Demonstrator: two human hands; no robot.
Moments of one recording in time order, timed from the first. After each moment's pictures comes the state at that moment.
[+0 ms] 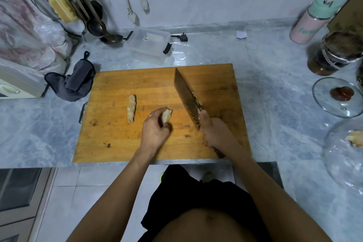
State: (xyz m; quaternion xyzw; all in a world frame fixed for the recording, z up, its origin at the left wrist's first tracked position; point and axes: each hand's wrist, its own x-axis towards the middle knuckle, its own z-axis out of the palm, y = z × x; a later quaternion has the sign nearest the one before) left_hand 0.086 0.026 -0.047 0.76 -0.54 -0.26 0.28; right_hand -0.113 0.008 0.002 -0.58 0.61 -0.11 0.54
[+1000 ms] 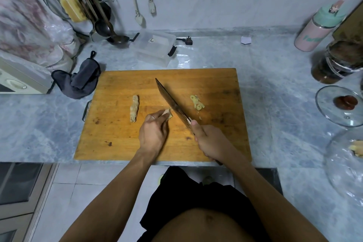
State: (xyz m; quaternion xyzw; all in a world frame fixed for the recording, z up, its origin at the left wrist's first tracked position) left_hand 0.093 0.033 -0.063 0.75 -0.61 -0.11 0.23; right_hand -0.106 0.020 0.023 -0.65 0.55 -0.07 0.52
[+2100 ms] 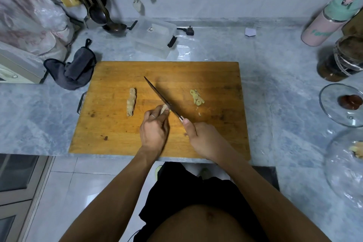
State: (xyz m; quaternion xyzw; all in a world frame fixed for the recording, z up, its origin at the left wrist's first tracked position) left_hand 0.079 0.034 -0.080 0.75 -0.59 -0.05 0.28; right_hand -0.093 0.015 0.015 -0.71 0.53 -0.04 0.47
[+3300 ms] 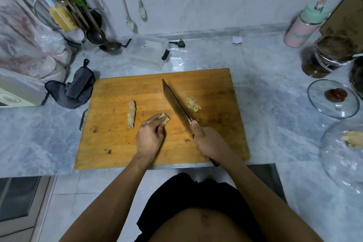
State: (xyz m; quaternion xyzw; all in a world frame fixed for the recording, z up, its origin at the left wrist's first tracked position) left_hand 0.103 0.030 -0.065 0.75 -0.58 -0.17 0.27; right_hand -0.103 0.021 0.006 -0.61 0.58 -0.12 0.52
